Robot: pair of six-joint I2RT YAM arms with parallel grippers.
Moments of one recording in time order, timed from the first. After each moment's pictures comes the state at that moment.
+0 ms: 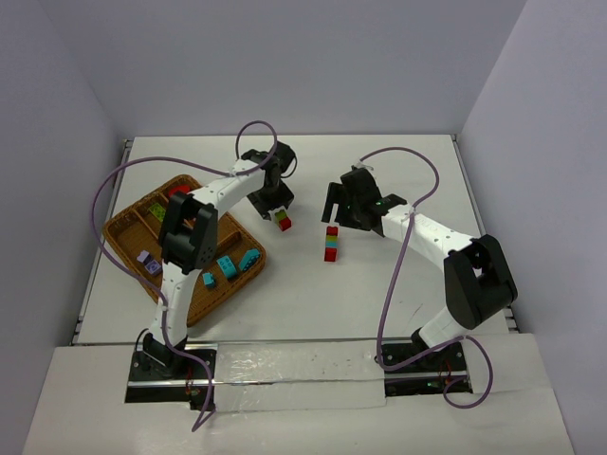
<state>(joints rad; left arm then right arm) -0.57 2.24 1.92 -0.98 -0.23 -1.15 0.49 1.55 1.05 -0.33 0.12 0.62</state>
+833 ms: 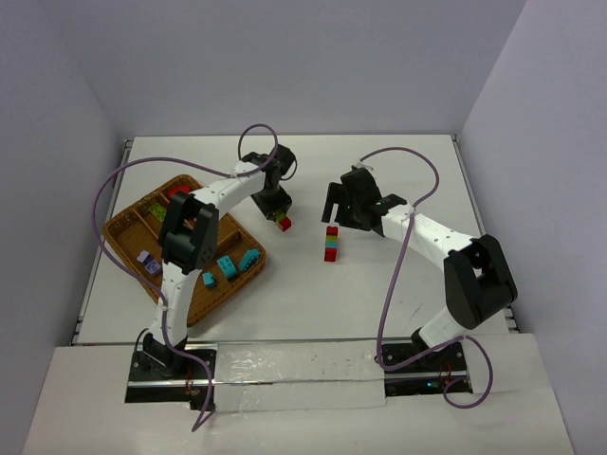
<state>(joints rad) -0.57 2.24 1.88 -0.95 -0.20 -1.12 0.49 1.55 1.05 -0.33 0.12 0.62</state>
